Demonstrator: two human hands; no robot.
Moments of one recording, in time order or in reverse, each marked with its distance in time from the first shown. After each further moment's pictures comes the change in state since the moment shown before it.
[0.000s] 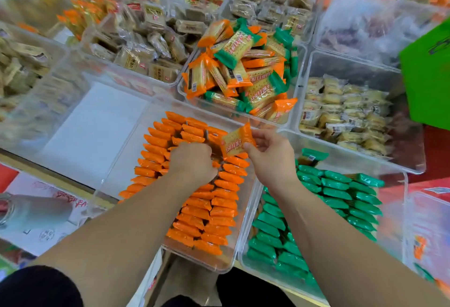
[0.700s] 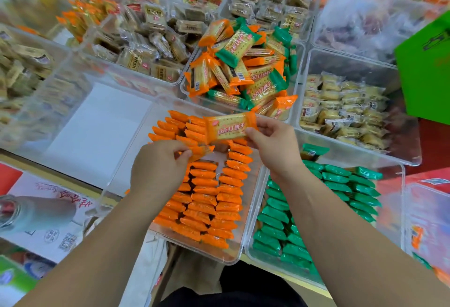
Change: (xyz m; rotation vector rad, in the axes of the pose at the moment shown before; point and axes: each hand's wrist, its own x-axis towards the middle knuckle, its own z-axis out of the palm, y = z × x) left_hand -0.054 -0.055 -0.027 -0.485 0.442 0.030; right_hand 0.003 -0.021 -0.001 0.285 -0.065 0.089
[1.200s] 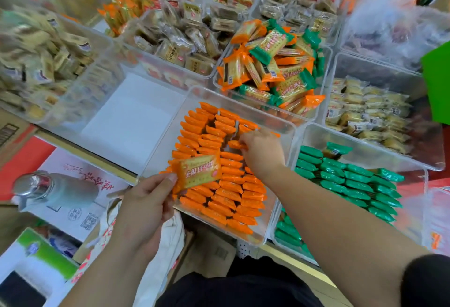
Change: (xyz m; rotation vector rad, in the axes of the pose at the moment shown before) left_hand -0.098 -0.048 -0.044 -1.080 0.019 -0.755; right_hand 0.002 0.045 0.071 -1.166 -0.188 -0.481
